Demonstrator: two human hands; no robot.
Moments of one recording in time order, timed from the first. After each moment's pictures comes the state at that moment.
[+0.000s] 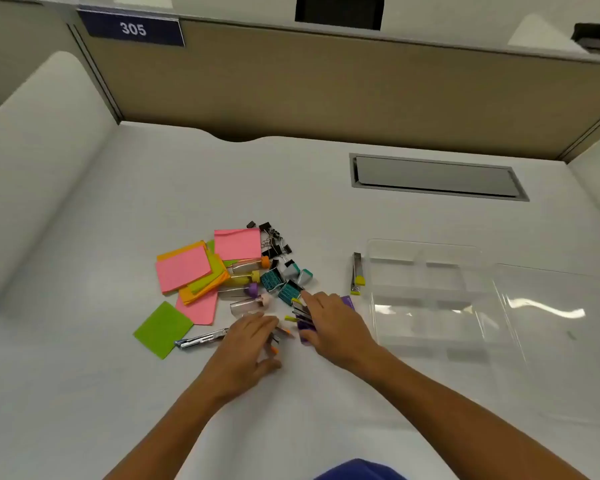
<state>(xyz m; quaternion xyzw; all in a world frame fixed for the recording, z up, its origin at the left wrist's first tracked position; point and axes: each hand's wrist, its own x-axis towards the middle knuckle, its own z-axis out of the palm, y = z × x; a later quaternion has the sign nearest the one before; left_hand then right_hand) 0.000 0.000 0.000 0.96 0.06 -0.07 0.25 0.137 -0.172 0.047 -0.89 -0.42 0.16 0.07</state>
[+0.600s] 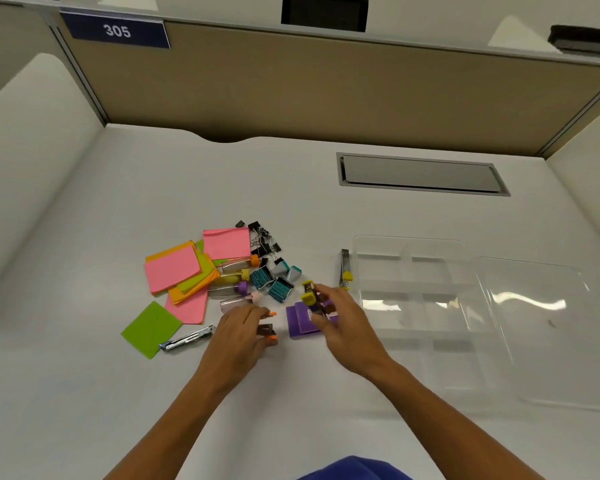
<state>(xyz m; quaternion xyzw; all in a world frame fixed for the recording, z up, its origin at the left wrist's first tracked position) 0.016 -0.014 0.016 0.97 0.09 0.01 0.24 0.123 -0.209 0.070 -0.84 -0.25 0.20 0.44</state>
